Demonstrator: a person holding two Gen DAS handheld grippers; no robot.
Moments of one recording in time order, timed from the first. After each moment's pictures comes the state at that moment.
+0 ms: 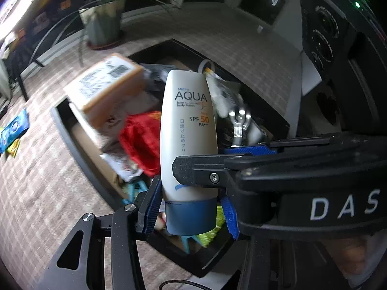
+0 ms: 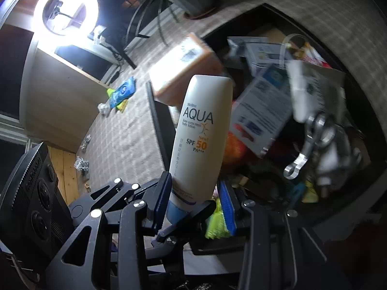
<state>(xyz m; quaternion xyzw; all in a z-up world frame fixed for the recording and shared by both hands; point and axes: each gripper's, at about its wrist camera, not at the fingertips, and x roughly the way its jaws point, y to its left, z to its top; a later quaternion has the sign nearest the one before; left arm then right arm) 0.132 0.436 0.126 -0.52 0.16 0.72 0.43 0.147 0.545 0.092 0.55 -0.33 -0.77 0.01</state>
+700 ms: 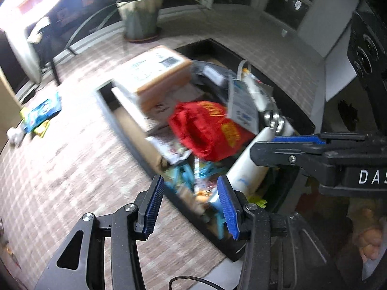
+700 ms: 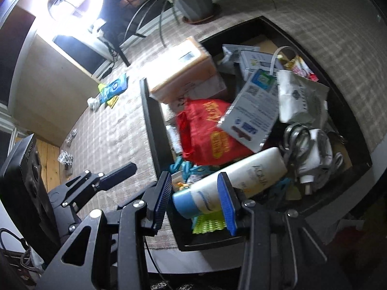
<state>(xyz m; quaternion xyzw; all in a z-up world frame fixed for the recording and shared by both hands) 0.114 0.383 0.130 -0.52 0.16 0.76 0.35 0.154 0.525 0.108 0.55 -0.27 -0.79 -0.01</state>
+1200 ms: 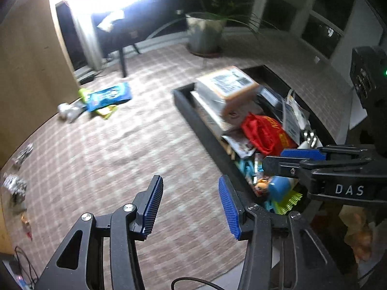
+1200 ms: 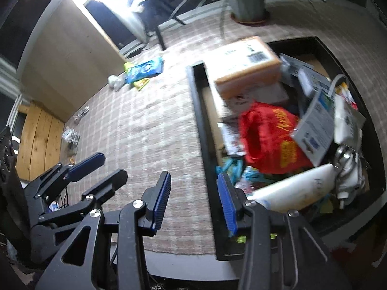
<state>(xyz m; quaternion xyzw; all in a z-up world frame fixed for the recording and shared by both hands) 0.098 0.287 0.163 -0.50 0.12 0.82 0.26 0.118 0.443 0.124 0.55 -0.20 -0.81 0.04</state>
